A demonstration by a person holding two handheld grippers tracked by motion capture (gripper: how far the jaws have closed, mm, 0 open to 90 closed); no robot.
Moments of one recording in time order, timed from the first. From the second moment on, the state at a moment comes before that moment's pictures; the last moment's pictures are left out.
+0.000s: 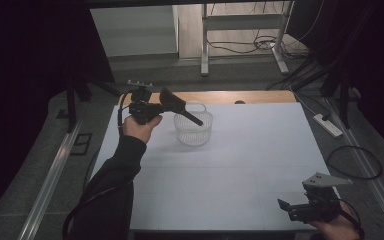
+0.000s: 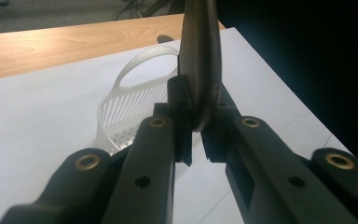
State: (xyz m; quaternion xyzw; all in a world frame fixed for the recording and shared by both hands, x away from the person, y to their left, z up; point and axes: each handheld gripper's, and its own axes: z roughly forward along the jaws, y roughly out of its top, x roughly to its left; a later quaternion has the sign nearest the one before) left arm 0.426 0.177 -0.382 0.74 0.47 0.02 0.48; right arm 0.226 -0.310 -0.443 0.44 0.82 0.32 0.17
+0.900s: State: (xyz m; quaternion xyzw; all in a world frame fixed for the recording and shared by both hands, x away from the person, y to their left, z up) left arm 0.438 0.152 -0.410 0.74 0.48 0.00 0.47; right arm 0.226 -0.311 -0.444 0.44 0.82 0.32 0.17
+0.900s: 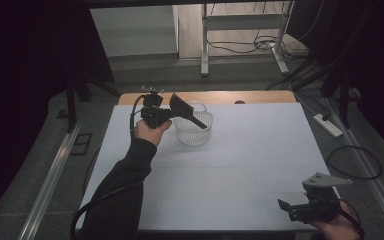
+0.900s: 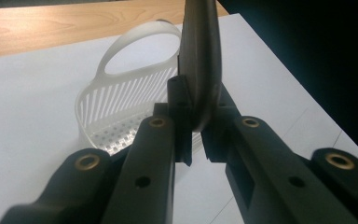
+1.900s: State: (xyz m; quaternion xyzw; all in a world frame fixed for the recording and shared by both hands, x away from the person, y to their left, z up) left arm 0.448 0.161 -0.445 0.71 0.51 -0.03 0.48; right arm 0.228 -0.311 -0.444 0.44 0.82 0.32 0.16
